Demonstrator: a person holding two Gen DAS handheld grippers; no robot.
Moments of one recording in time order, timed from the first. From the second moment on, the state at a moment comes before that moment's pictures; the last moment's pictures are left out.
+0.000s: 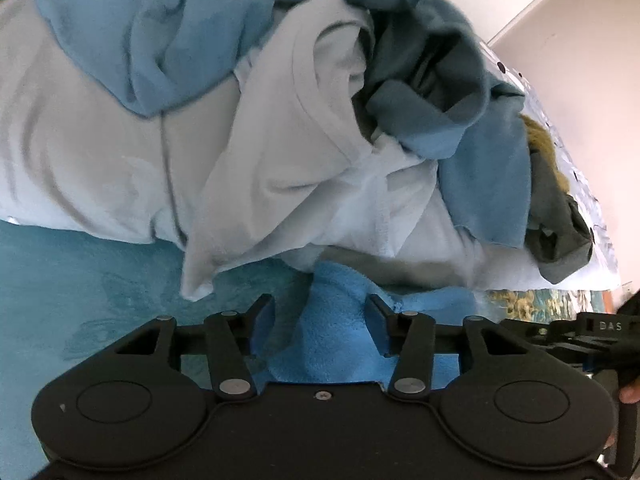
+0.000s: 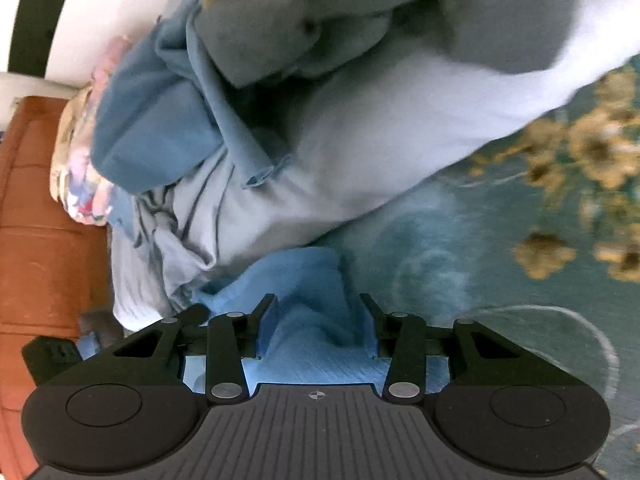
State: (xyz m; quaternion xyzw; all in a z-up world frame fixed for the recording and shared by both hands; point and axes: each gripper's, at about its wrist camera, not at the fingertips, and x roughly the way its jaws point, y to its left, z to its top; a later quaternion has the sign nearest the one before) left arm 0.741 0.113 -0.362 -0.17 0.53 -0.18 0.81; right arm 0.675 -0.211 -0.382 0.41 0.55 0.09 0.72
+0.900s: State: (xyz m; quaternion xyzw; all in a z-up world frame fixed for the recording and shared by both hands) left arm 0.729 0.134 -0.334 -0.23 0.48 -0.17 0.83; right arm 0.696 -0.174 -0.332 0.32 0.51 0.13 0.78
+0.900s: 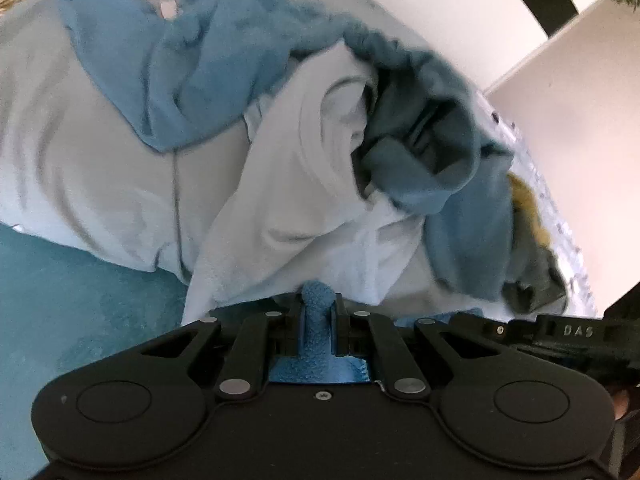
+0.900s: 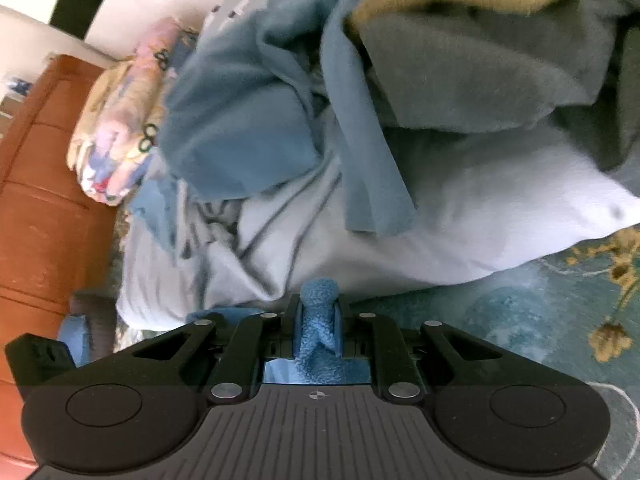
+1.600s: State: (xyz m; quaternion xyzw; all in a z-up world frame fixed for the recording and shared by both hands) left arm 0.470 0.152 -0.205 -0.22 0.41 -0.17 0.87; right arm 0.480 -0.190 -0.223 0.32 0.50 0.23 0.77
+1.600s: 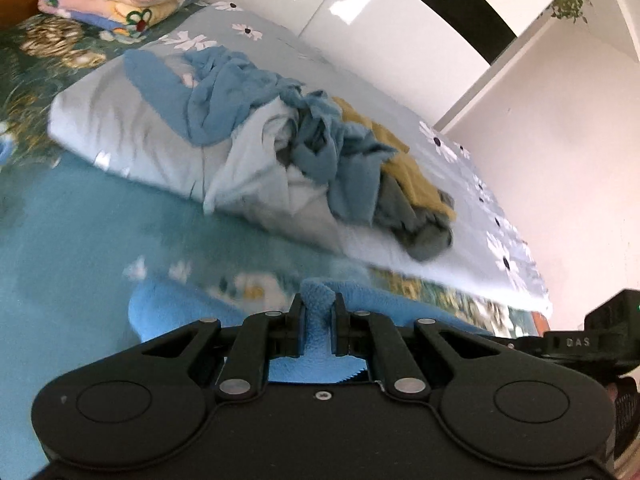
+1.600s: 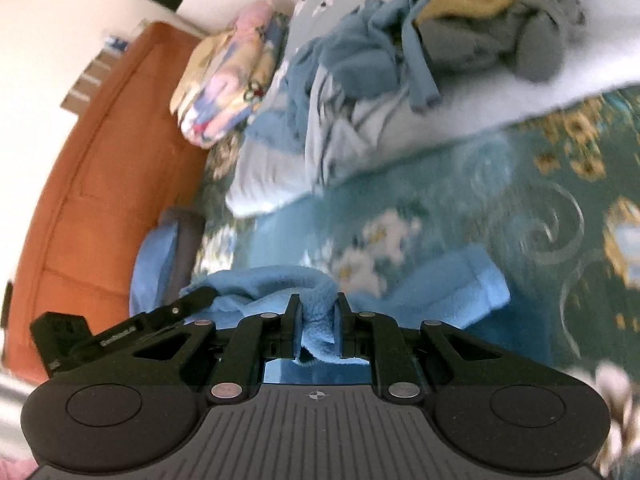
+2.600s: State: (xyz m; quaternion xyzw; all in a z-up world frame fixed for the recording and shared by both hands) left arm 0.277 0.140 -0.300 -0.23 0.50 -0.06 0.84; right arm 0.311 -0.176 -0.309 0.24 0.61 0.19 0.73
